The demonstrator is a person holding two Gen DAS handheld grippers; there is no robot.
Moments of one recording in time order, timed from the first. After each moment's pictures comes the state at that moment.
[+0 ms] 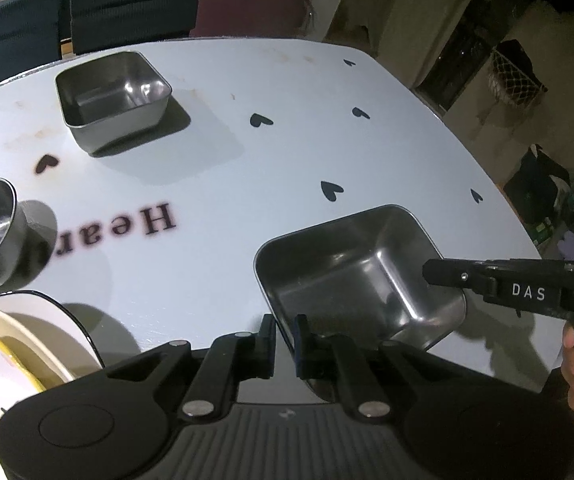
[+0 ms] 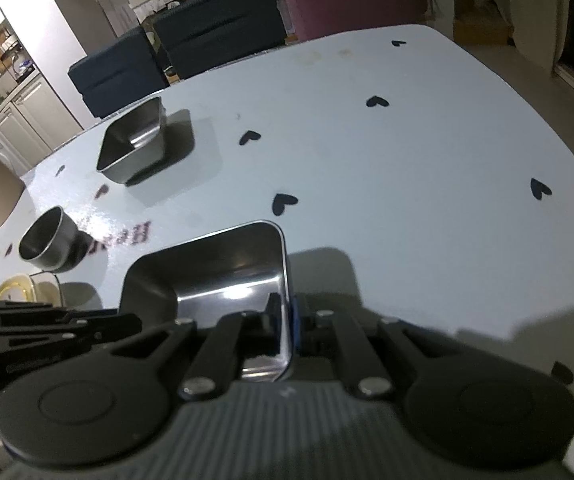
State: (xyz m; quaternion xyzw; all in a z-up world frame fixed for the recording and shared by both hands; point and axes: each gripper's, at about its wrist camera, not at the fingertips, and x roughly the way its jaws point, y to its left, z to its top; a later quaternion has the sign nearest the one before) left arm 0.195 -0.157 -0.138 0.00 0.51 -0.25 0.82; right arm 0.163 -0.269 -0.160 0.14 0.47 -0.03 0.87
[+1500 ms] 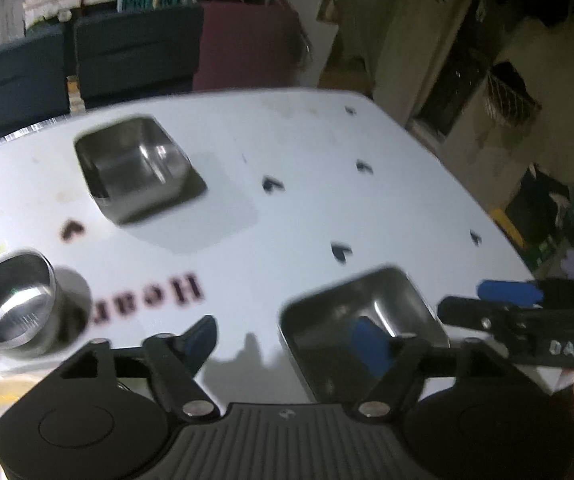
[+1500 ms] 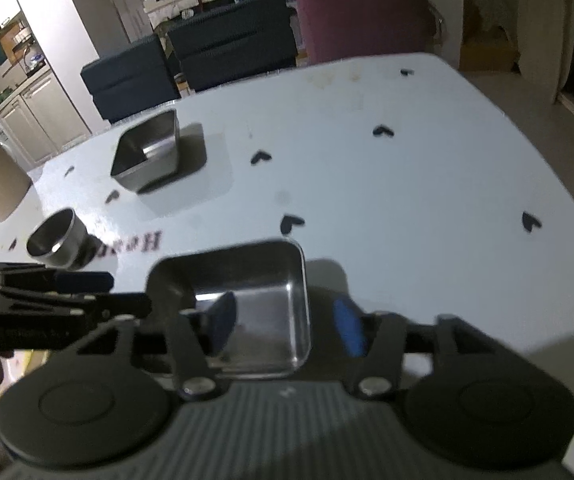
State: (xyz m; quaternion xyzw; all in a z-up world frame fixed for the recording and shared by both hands) left arm 0.211 -0.141 -0.094 0.00 0.45 -0.25 0.86; right arm 0.158 -0.257 -0.125 0.11 0.44 -0.03 0.89
